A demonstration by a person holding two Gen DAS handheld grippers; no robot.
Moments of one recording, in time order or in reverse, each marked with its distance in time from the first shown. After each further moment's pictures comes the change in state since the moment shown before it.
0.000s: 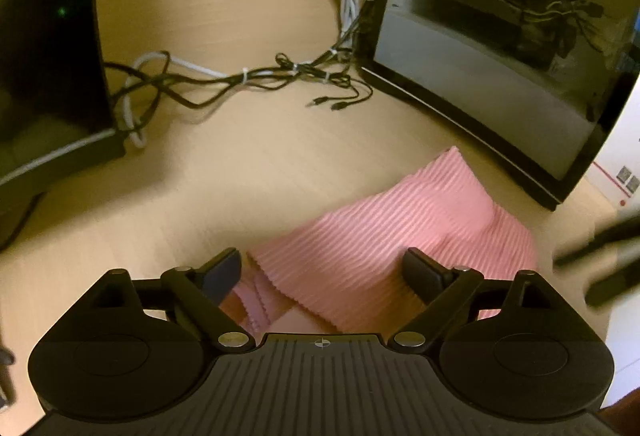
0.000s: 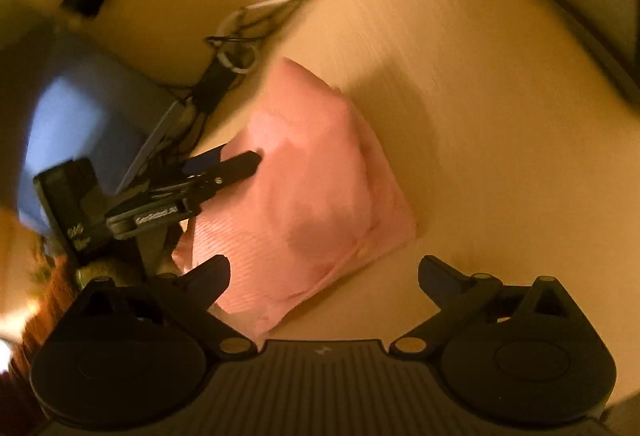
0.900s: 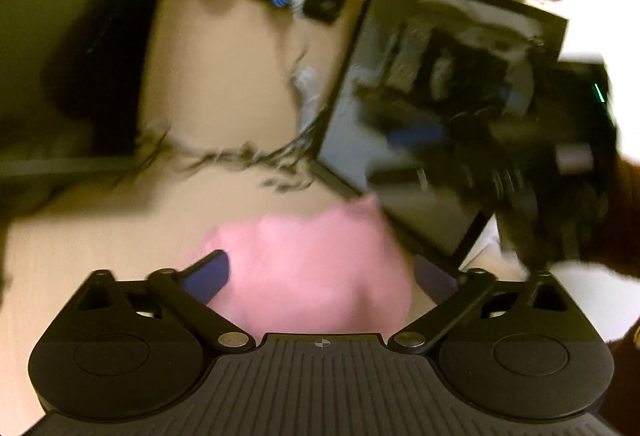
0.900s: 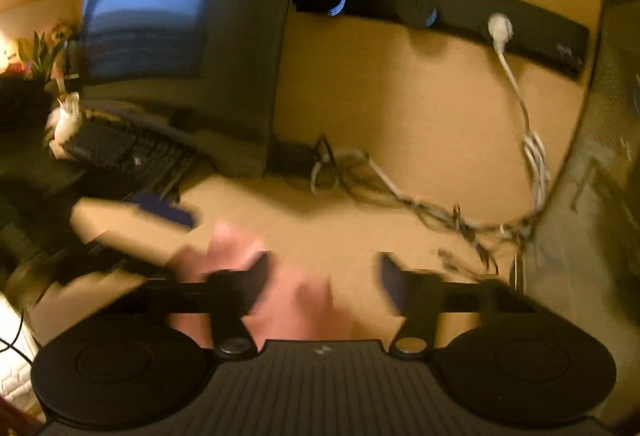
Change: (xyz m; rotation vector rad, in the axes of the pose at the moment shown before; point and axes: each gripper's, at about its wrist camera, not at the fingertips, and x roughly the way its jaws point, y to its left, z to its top) left arm -0.108 -0.057 -0.038 -0.093 -0.322 -0.082; right arm -0.051 0.103 0.026 -1.035 -0.292 -0.144
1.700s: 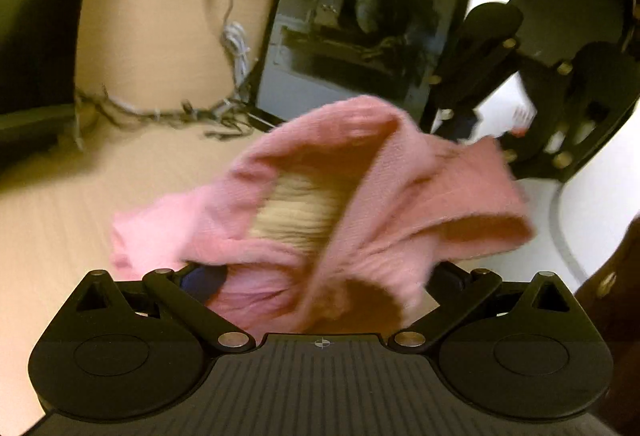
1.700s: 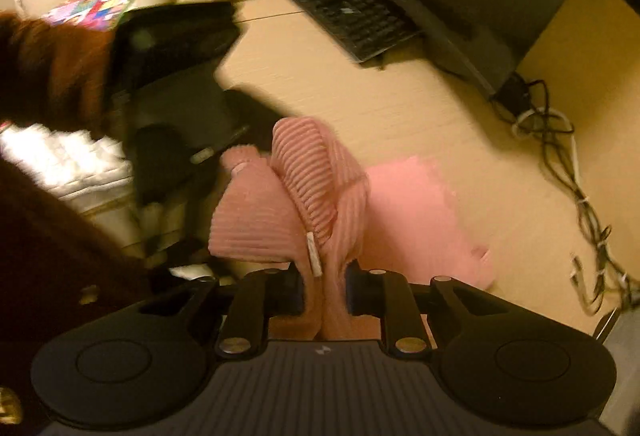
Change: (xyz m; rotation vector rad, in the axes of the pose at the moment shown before) left arm -0.008 -0.010 -0.069 0.045 0.086 -0.165; right arm 0.037 0.085 0.038 -0.492 0.434 0.380
